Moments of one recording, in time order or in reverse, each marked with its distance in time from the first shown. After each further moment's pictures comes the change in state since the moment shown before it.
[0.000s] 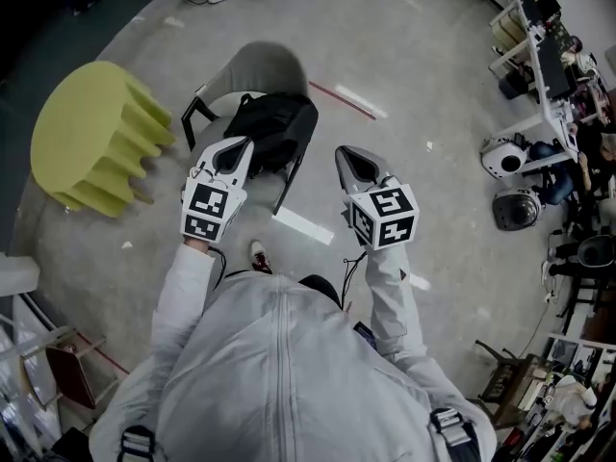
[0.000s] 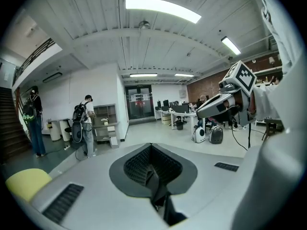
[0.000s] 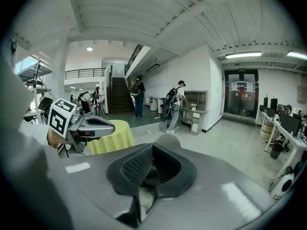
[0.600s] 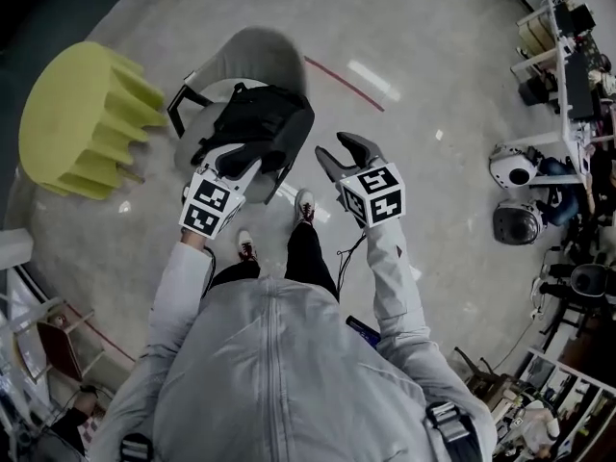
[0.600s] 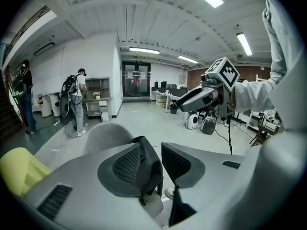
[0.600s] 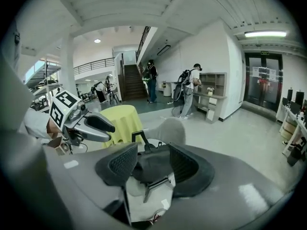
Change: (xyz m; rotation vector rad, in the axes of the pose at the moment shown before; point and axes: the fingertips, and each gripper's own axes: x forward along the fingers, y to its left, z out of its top) left arm 0.098 -0.020 -0.076 -0.091 0.267 -0.108; right arm 0.102 -0.080 -0.053 -0.039 0.185 0.203
